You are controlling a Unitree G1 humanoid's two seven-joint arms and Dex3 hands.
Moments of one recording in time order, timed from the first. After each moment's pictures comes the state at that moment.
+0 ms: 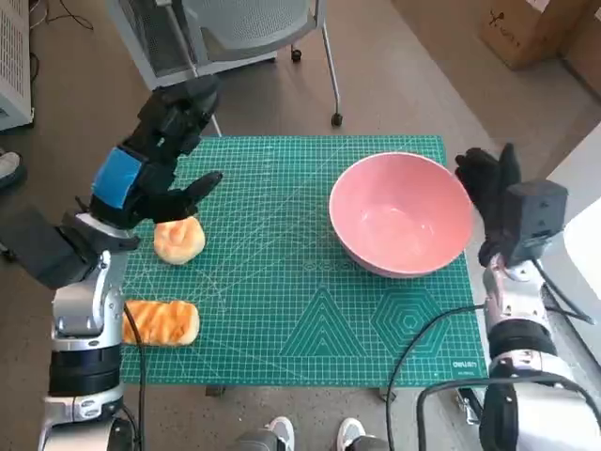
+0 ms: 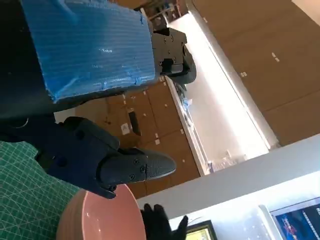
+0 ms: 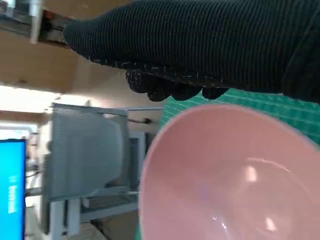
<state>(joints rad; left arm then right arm) -0.53 0.40 0.18 0.14 -0.24 -0.11 -0.48 -0.90 -0.29 -0.24 1.33 0.03 -0.36 0.11</state>
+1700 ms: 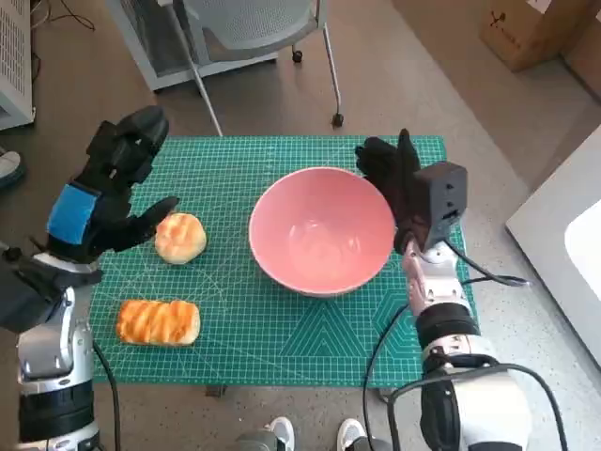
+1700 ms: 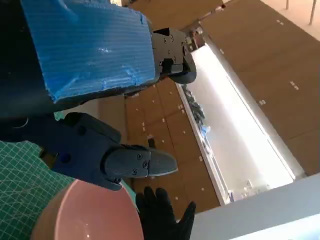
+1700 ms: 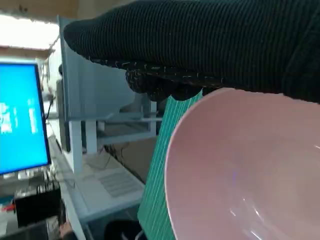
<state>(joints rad) -0.33 0.44 0.29 0.00 -0.23 -0.12 -0.43 -1.02 -0.03 -0.23 1.33 0.00 -0.33 0.16</state>
